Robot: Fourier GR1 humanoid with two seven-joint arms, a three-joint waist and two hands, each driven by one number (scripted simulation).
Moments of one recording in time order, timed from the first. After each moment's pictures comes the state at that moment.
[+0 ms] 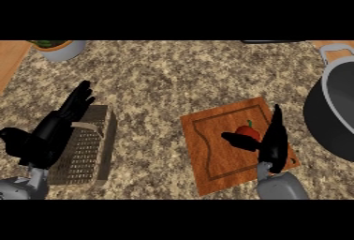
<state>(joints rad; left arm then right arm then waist) -0.12 0.48 -0.22 -1.69 0.28 0.12 0.17 -0.16 -0.11 0.26 -1.47 0.66 -0.65 0.91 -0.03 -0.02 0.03</state>
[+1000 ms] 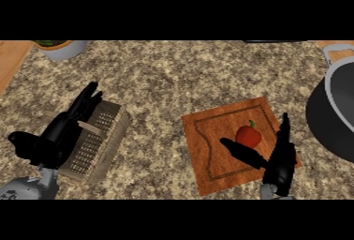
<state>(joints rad) -0.12 0.41 -0.22 -1.66 0.26 0.08 0.12 0.01 -0.04 0.27 -1.67 0.52 -0.76 0.69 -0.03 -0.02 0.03</state>
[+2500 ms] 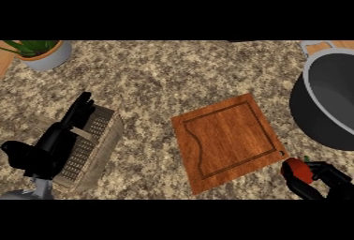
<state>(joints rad) -0.03 0.39 -0.18 -1.68 0.25 0.07 0.12 0.29 -0.20 -0.02 -1.54 -0.08 -0.58 -0.11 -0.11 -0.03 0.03</state>
